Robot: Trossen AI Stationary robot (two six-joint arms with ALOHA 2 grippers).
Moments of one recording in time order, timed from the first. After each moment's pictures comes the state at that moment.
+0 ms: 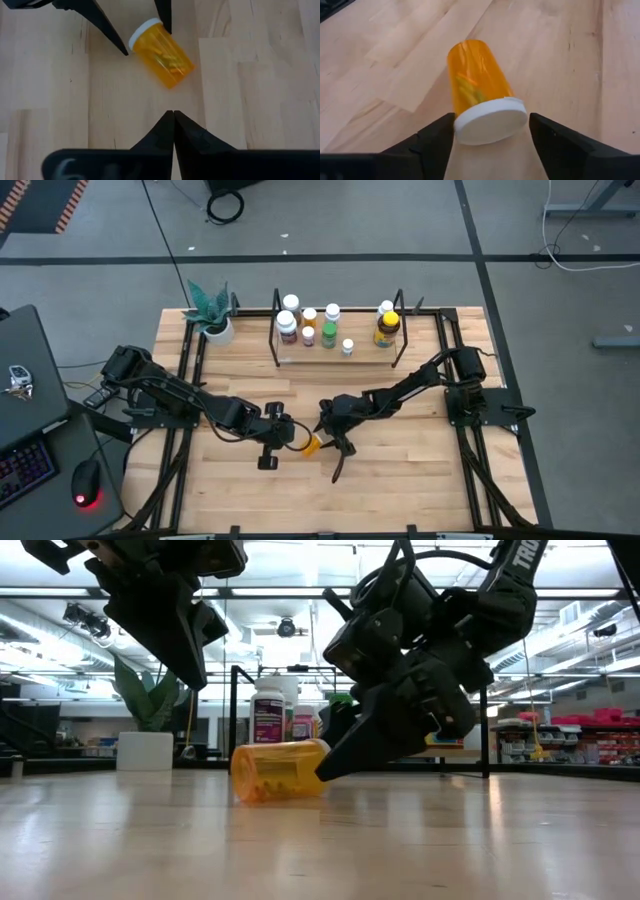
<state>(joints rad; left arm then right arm) -0.38 1.54 0.99 -0.47 -0.16 -0.28 0.12 2.00 0.90 0.47 -0.26 -0.13</state>
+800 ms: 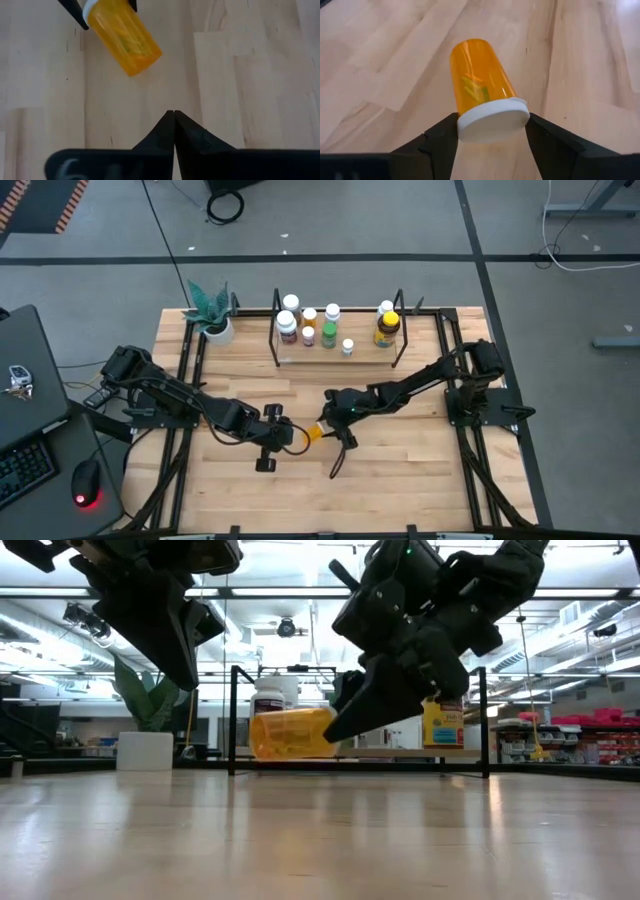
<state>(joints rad) -0.40 1.54 0.99 -0.48 -0.16 -0.28 0.11 1.85 0.90 0.29 -0.13 -0.15</state>
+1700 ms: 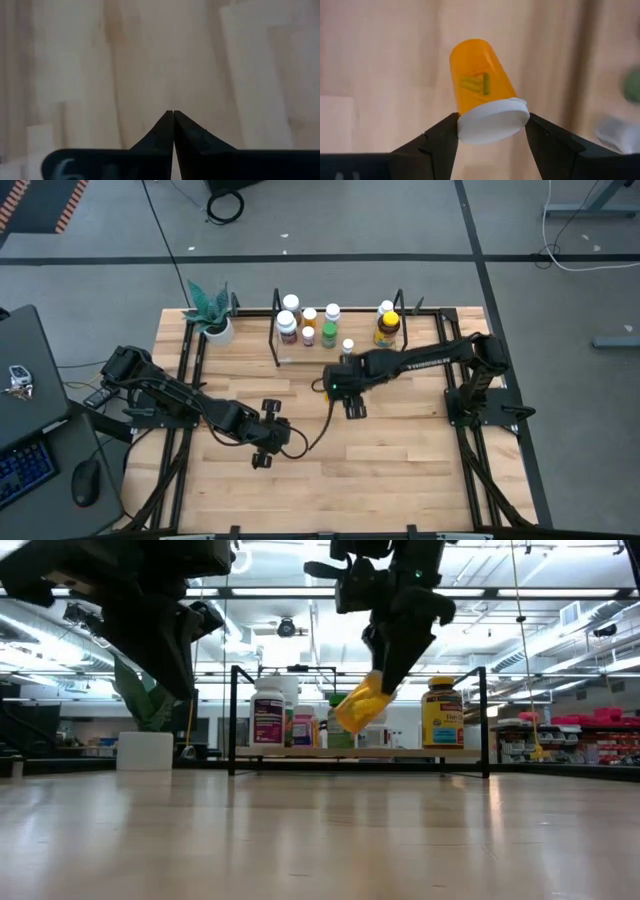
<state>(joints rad) -0.42 1.54 0.99 -0.56 -0.28 -0.17 0.03 1.80 1.45 -0.92 0.15 -0.10</state>
